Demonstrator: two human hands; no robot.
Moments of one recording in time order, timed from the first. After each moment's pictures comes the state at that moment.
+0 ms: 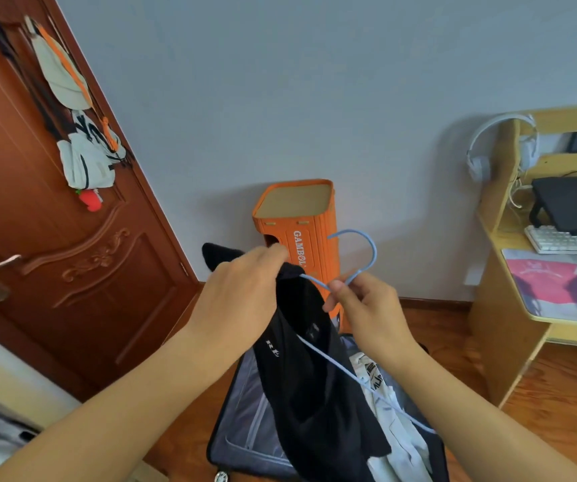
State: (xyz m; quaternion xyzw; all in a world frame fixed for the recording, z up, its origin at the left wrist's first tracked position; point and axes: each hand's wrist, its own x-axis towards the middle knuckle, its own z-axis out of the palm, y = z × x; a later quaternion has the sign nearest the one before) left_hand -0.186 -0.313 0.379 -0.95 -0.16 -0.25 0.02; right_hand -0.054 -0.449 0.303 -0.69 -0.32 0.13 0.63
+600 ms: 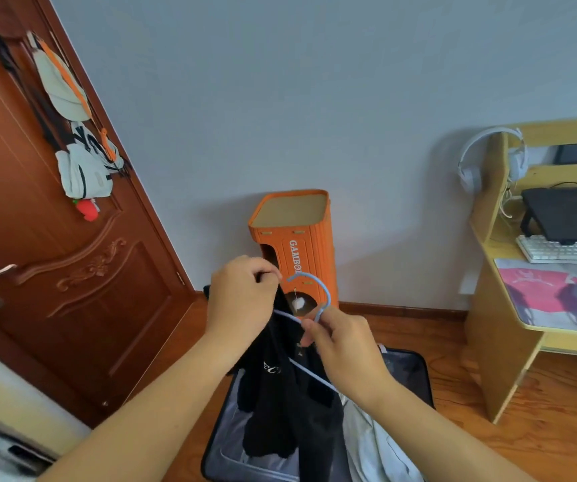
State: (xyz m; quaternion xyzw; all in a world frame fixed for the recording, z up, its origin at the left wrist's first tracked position) left_hand -0.163 -0.318 0.369 -0.87 -0.32 -0.32 -0.22; right_hand -0.081 -0.445 0.282 -0.73 -0.40 0.08 0.55
